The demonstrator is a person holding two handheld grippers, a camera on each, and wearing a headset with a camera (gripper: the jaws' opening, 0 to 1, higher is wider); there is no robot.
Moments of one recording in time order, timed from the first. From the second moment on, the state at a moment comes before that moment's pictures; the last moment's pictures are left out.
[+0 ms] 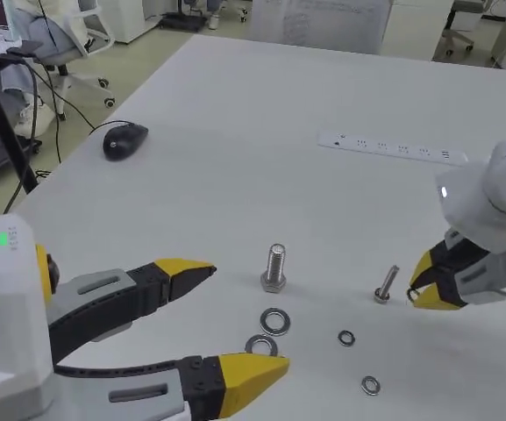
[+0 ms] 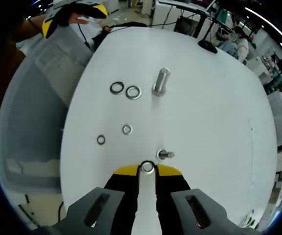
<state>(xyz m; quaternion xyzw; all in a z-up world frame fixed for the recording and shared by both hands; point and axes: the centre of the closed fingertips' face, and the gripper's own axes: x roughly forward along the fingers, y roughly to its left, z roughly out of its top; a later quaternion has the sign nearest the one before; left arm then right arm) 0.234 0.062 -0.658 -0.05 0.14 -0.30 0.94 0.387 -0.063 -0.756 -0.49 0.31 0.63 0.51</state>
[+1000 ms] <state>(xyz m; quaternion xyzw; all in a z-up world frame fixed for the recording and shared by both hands) 0.236 0.067 -0.658 -0.05 0.14 -0.30 0.94 0.410 -0.044 -0.764 -0.52 0.32 0.62 0.49</state>
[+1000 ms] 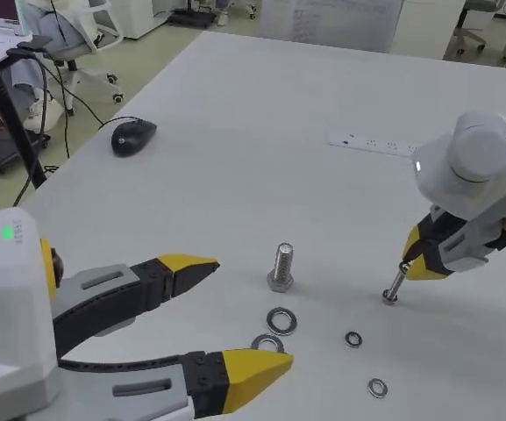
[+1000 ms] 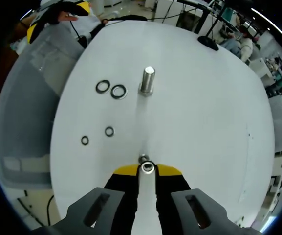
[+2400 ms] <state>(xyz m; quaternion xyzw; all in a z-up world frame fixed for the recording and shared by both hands) 0.239 0.074 -0.665 -0.05 0.15 -0.29 0.94 0.415 -0.048 -0.809 -0.51 0.33 0.63 0.49</state>
